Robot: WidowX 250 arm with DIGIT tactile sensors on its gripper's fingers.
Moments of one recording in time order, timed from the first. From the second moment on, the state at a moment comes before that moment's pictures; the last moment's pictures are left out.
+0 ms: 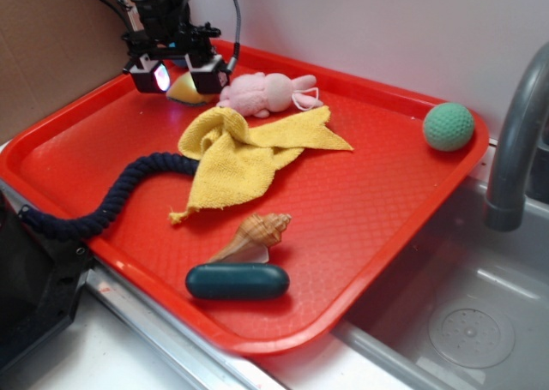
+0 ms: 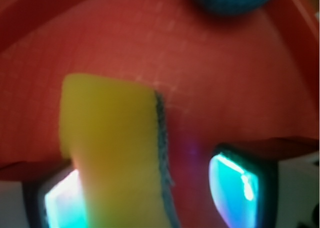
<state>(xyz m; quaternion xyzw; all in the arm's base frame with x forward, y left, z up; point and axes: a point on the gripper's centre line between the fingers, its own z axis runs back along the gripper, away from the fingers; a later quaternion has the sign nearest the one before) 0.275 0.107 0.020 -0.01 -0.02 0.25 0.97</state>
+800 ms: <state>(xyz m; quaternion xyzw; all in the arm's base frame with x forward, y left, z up) 0.257 0.091 0.049 -0.02 0.00 0.17 0.99</state>
